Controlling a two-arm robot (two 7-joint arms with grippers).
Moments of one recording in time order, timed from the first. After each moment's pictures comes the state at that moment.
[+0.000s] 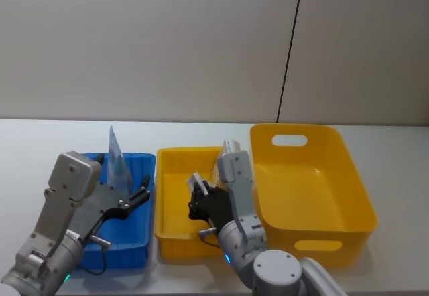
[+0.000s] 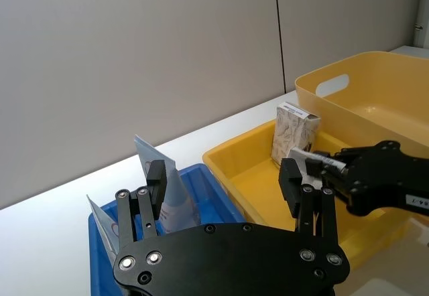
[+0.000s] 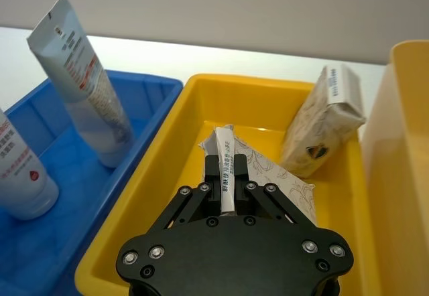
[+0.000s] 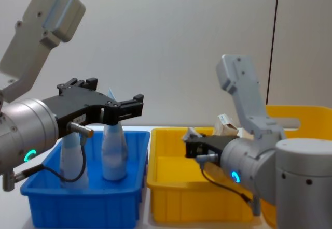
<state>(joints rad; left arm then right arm) -0.24 0.38 0.45 -1.63 -0.20 0.01 -0.01 0.41 -0.06 -0.39 -1.10 0.12 0.09 -0.04</state>
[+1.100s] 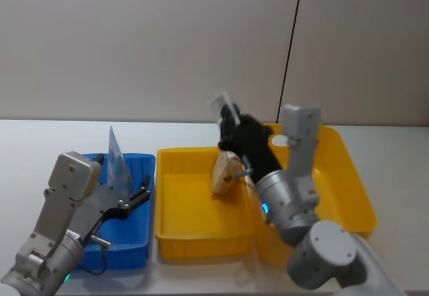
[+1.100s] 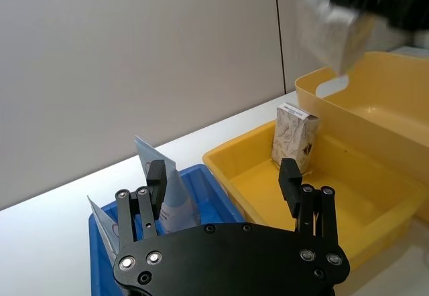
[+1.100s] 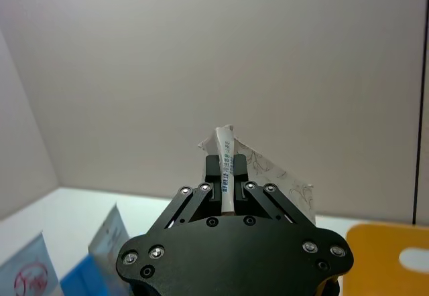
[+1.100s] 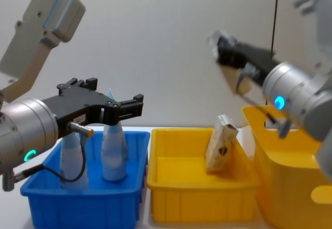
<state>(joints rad) -0.24 0.38 0.45 -1.63 -0.20 0.01 -0.01 0.43 -0.01 -0.28 -1.20 0.26 -0.23 0.16</state>
